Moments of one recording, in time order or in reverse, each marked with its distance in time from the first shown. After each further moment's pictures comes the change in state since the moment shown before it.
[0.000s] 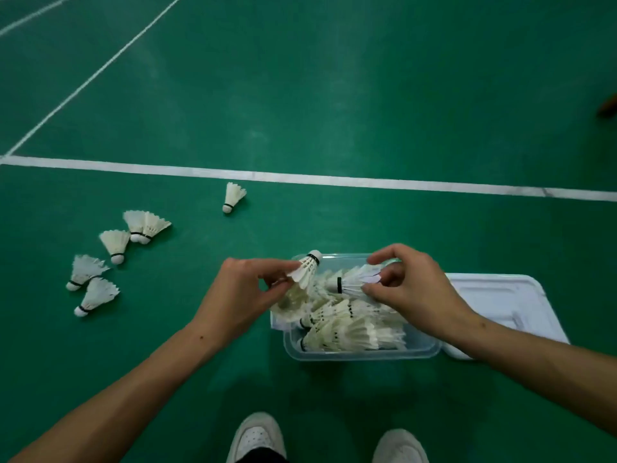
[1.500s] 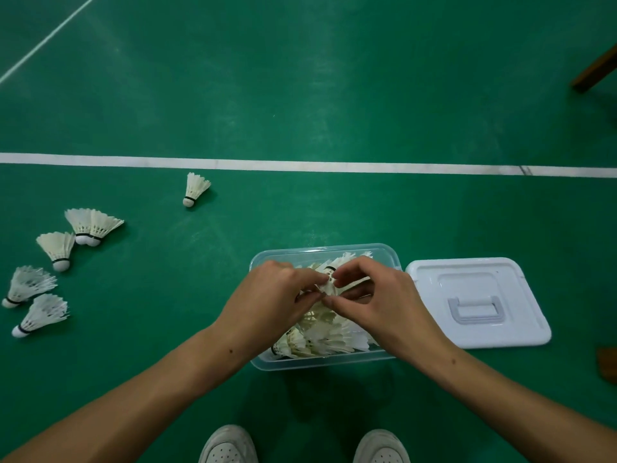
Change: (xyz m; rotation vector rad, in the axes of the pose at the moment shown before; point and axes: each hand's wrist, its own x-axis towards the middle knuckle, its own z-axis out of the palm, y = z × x) left_hand 0.034 0.032 0.074 0.180 -0.142 0.202; right_hand -0.005 0.029 0.021 0.075 0.029 -0.044
